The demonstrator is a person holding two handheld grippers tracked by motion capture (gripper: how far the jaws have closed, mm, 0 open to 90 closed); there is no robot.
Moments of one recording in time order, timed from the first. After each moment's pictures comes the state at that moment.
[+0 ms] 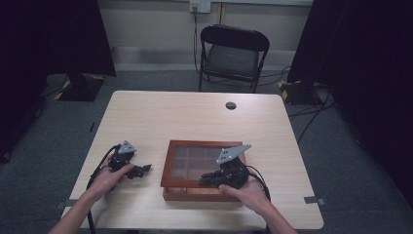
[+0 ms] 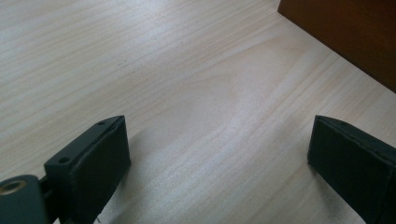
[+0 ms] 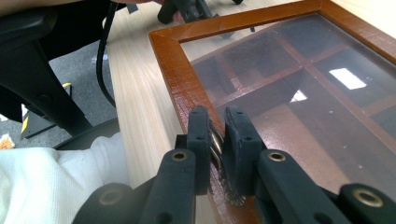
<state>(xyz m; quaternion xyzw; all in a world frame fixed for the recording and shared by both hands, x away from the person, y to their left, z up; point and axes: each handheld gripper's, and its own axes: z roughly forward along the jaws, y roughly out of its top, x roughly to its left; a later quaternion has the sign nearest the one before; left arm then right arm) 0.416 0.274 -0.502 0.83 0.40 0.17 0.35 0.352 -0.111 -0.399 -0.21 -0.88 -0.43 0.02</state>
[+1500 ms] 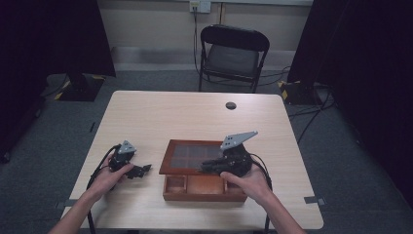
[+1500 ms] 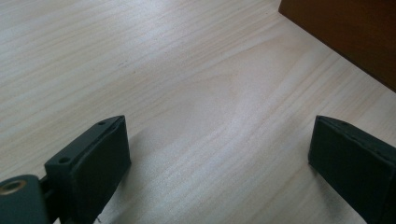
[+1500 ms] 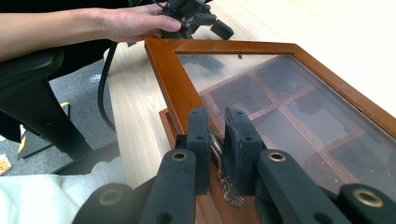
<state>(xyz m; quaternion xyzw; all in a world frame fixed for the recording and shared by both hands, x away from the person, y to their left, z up) 0.416 0.273 -0.502 0.83 0.40 0.17 0.35 0.366 -0.114 -0.363 -0.22 -0.86 -0.46 0.01</state>
